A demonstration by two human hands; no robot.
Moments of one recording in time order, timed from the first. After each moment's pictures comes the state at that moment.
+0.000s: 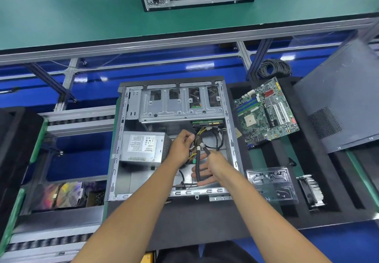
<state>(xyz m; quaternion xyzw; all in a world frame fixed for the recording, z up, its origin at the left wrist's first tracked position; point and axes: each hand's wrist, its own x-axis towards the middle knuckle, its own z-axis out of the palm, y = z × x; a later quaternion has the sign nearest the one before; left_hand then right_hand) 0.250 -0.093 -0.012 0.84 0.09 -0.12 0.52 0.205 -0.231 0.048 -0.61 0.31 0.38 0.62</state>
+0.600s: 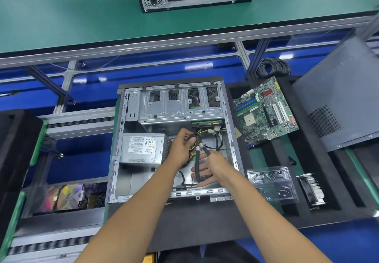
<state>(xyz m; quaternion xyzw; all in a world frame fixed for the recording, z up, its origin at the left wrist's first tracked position) 0.247 -0.095 -0.001 0.83 0.09 -0.12 0.54 0.205 -0.233 0.048 -0.61 0.30 0.38 0.63</state>
